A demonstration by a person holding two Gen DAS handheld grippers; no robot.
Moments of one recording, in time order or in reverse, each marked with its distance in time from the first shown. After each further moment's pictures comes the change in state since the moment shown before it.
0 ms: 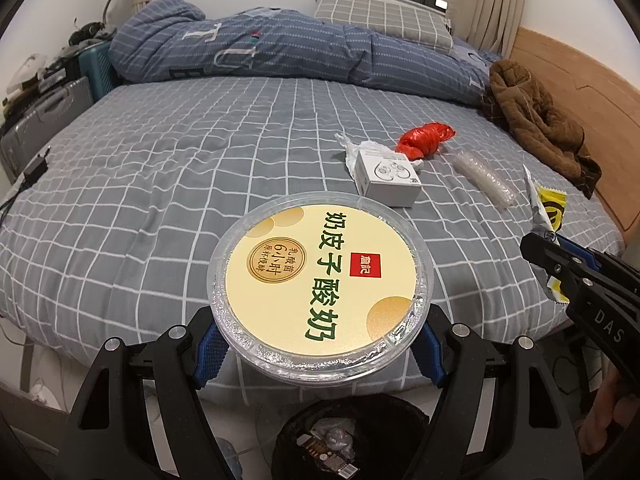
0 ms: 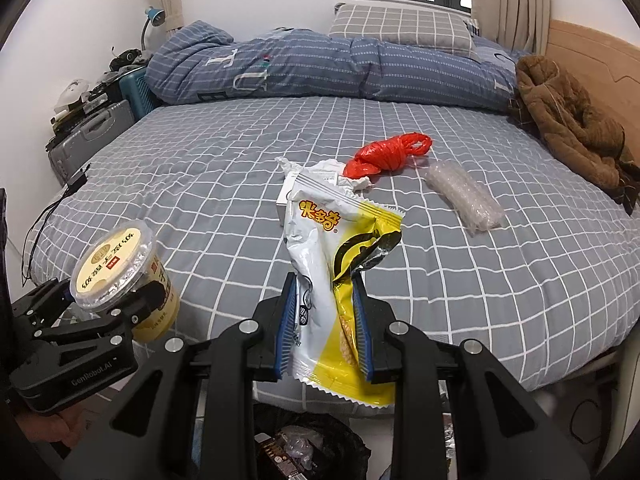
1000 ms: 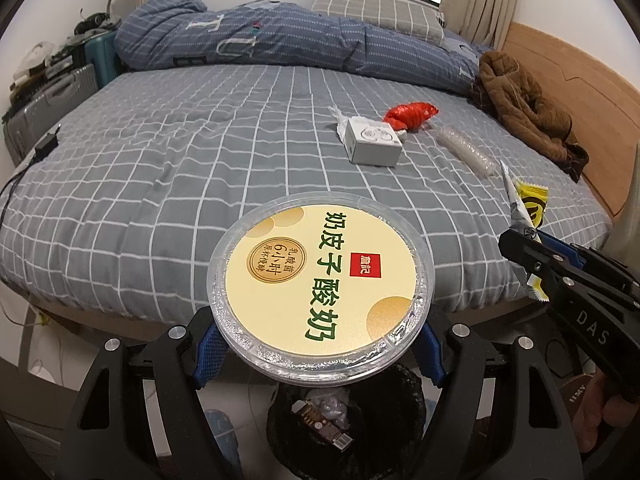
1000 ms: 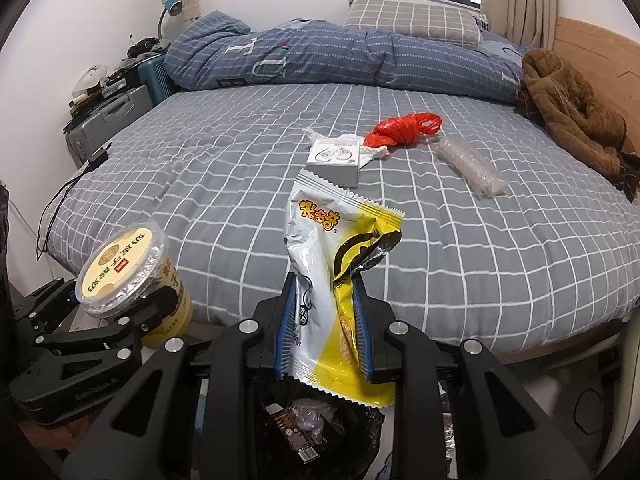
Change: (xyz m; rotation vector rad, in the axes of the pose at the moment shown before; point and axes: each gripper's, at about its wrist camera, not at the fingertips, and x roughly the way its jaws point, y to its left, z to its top) left arm -0.041 -0.004 -0.055 -0.009 0.029 -0.014; right arm -0.036 0.022 -0.048 -0.023 0.031 0.037
